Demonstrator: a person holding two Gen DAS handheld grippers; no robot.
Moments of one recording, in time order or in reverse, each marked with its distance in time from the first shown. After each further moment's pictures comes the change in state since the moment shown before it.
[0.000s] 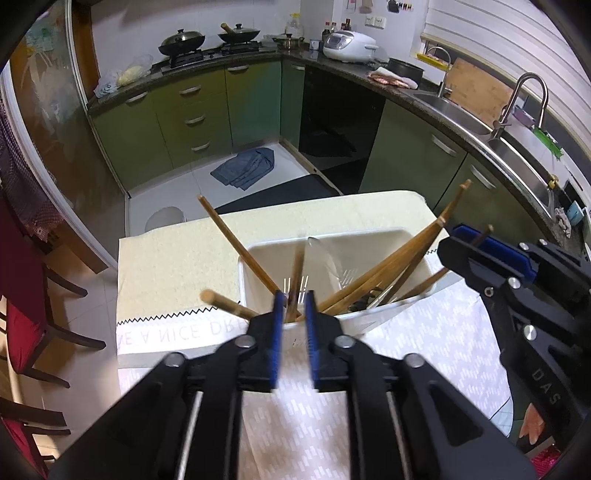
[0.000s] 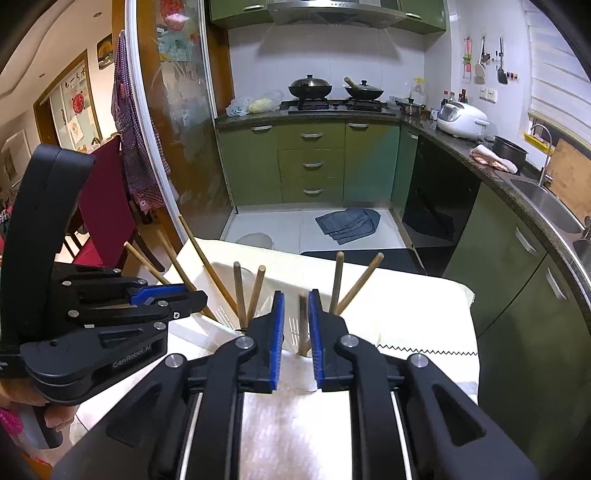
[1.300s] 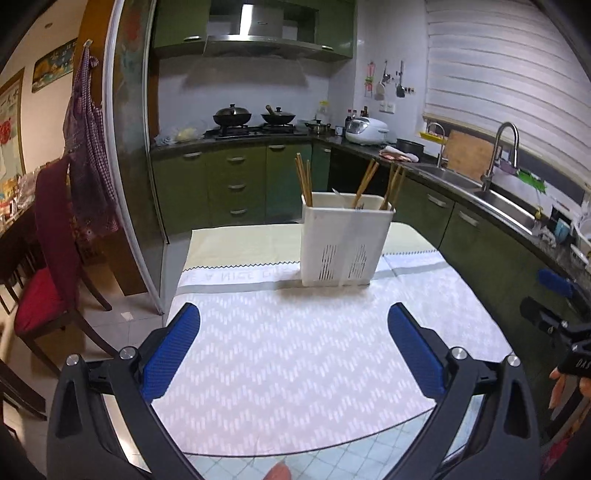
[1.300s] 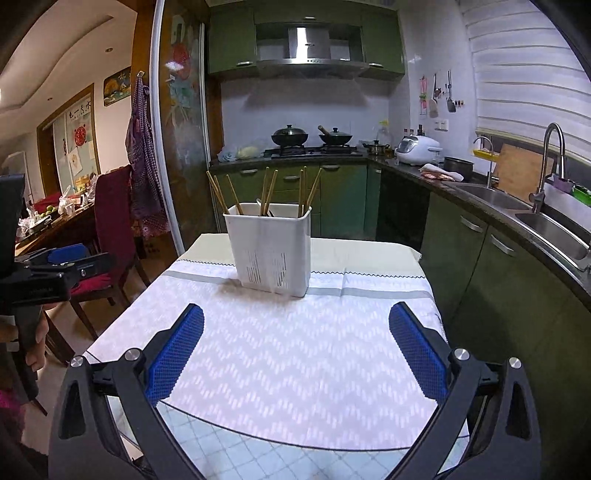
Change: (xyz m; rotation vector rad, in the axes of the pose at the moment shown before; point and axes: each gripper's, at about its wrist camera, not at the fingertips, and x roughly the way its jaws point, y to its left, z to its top) left arm -0.151 0.006 -0.225 -0.071 -0.382 0.087; right arm -0.198 0.010 -0.231 0.031 -0.239 -0.073
